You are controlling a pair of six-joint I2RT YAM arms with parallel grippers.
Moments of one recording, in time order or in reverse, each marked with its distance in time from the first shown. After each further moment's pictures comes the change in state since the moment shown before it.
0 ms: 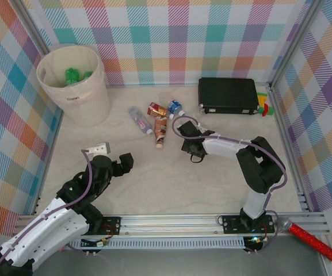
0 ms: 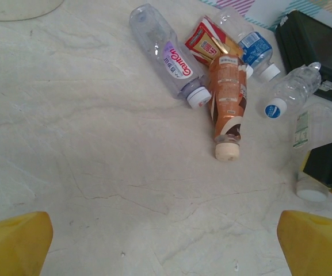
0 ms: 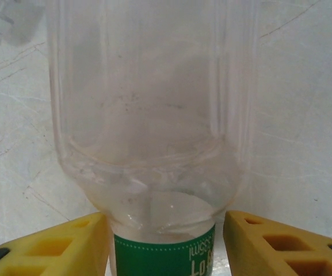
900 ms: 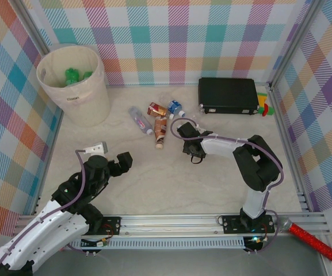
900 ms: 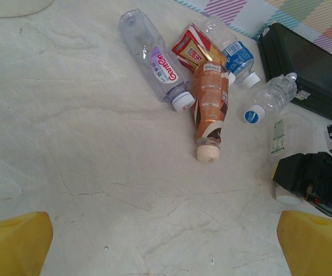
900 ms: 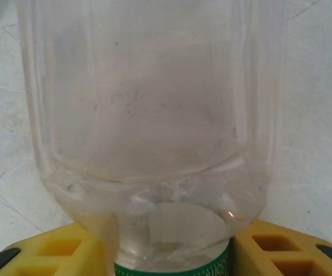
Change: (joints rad) left arm 0.000 -0.025 0.047 -0.051 0.032 -0.048; right arm -0.006 0.034 0.000 -0.009 0.025 -0.053
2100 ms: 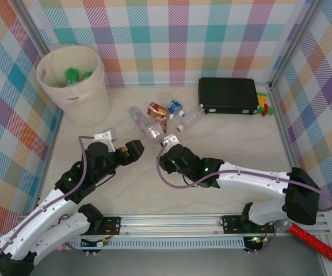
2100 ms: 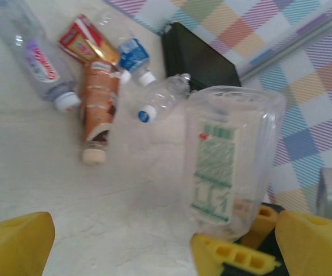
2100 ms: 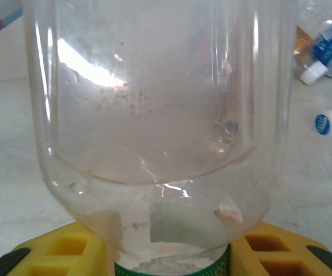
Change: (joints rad) left arm 0.015 0.162 0.130 0.213 0.299 -0.106; right arm 0.453 -0.485 -0.173 0.285 0.053 -0.556
